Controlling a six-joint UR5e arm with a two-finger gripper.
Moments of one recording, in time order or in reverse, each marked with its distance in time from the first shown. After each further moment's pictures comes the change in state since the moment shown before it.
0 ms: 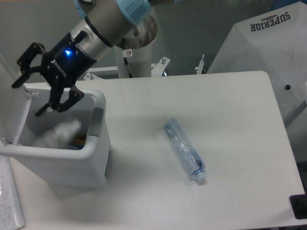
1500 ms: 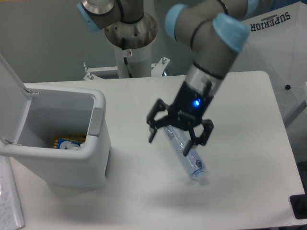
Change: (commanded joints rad) arm 0.267 -0.372 0.221 -0.081 0.454 -0.048
